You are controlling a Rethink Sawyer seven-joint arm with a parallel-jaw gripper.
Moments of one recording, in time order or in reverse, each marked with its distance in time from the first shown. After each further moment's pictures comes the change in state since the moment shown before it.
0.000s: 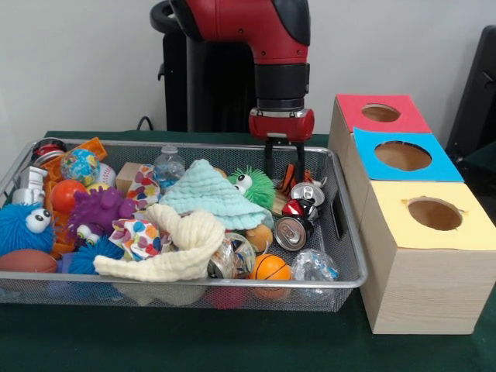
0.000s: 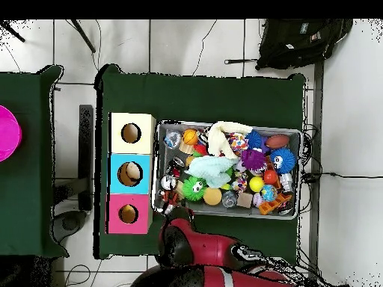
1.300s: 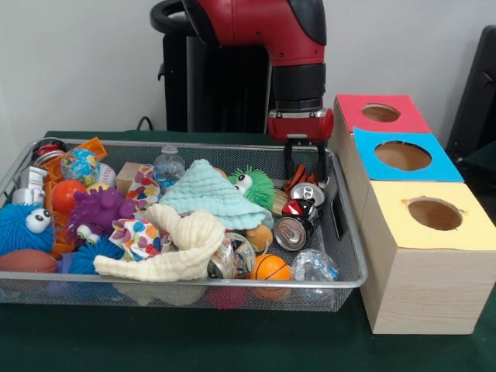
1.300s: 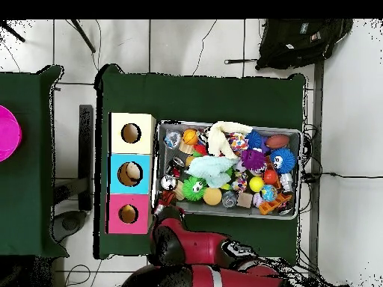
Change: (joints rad) arm 0.021 0.004 0.043 0.000 0.000 -0.001 0.000
